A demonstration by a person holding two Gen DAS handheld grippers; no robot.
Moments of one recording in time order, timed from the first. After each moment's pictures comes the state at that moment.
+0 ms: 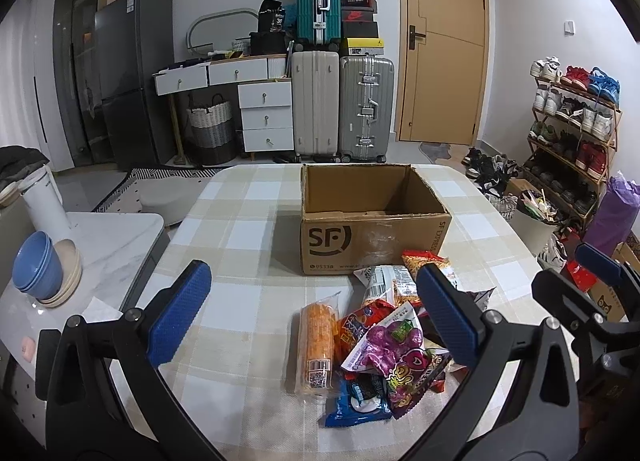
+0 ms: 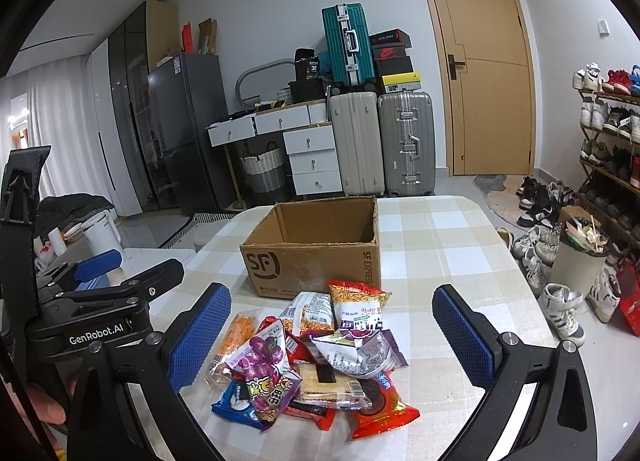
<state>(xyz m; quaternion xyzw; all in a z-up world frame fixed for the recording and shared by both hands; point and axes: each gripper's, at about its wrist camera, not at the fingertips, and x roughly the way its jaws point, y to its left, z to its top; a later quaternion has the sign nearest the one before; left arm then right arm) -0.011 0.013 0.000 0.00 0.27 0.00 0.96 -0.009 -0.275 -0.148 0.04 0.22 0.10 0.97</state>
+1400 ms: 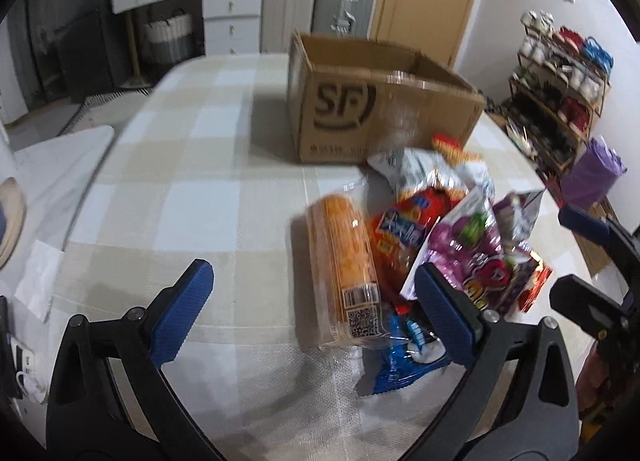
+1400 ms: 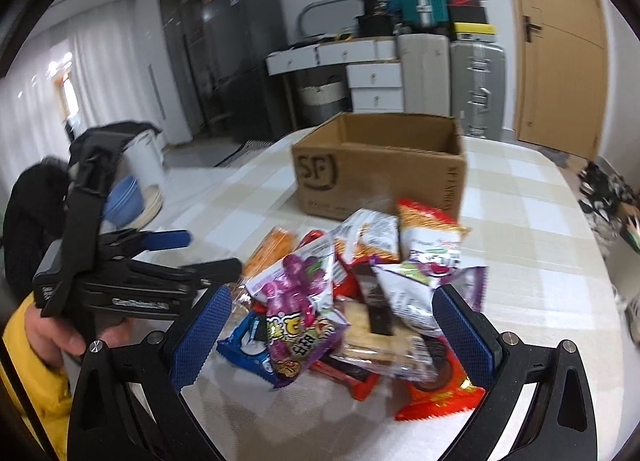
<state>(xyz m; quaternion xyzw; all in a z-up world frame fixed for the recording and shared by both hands) 0.051 0.055 -0.142 -0.03 0.42 -0.08 0.90 0.028 -0.232 -0.222 -0.02 0.32 0.23 0.92</state>
